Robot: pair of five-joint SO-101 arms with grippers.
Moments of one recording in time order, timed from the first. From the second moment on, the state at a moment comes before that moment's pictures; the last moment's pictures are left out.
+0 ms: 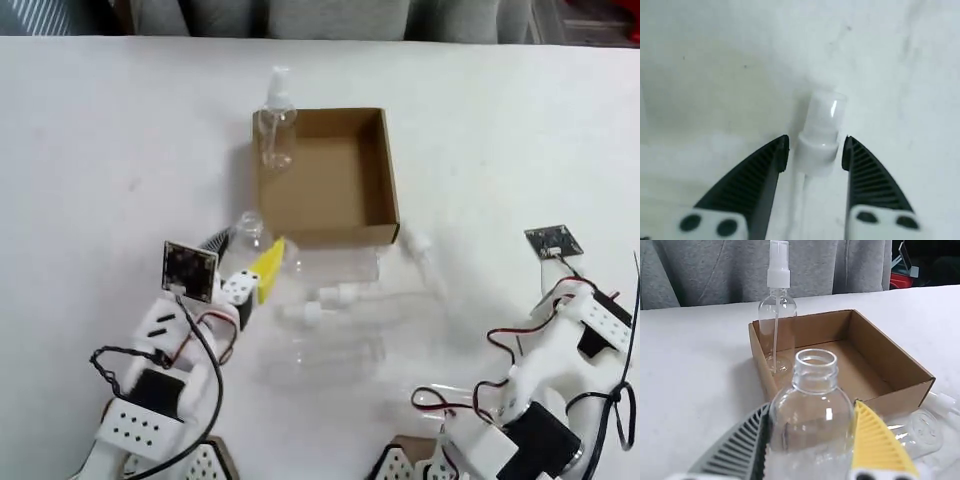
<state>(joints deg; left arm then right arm) 12.6 -84.2 97.7 15.2 4.9 41.3 -14.5 50.2 51.2 53.9</state>
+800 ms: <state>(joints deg) 12.6 -84.2 97.7 15.2 4.9 41.3 -14.5 49.9 54.2 53.9</state>
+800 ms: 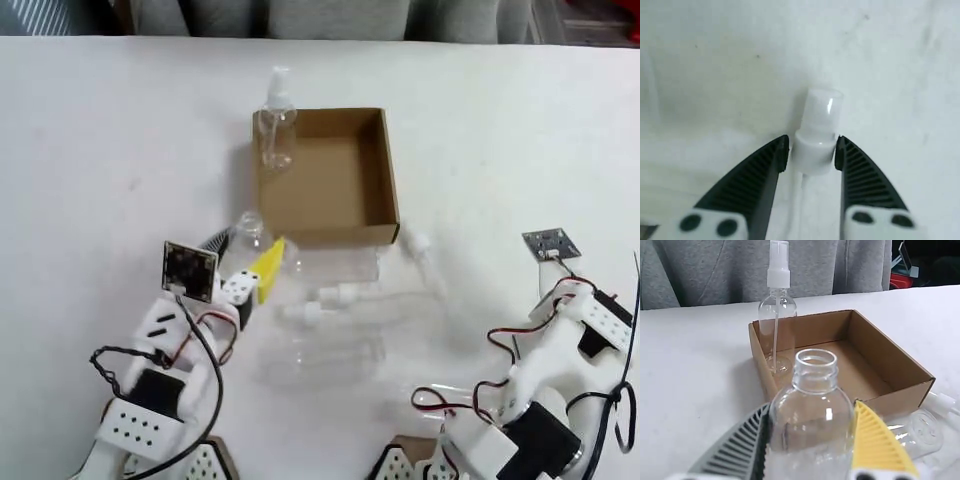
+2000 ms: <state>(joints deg) 12.6 -84.2 97.7 15.2 4.9 39.1 -12.2 30.9 76.1 52.0</state>
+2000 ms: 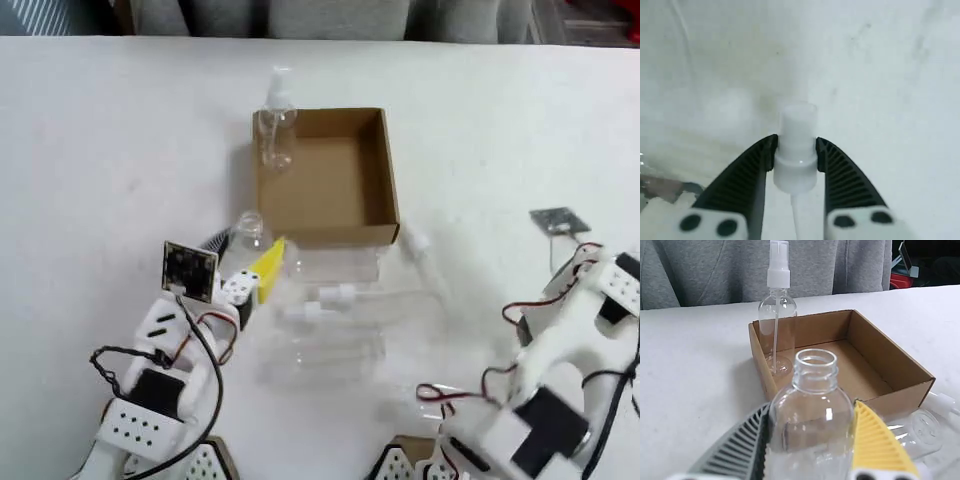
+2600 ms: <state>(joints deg) 12.6 -84.2 97.7 15.2 4.9 7.9 -30.8 26.3 60.0 -0.1</state>
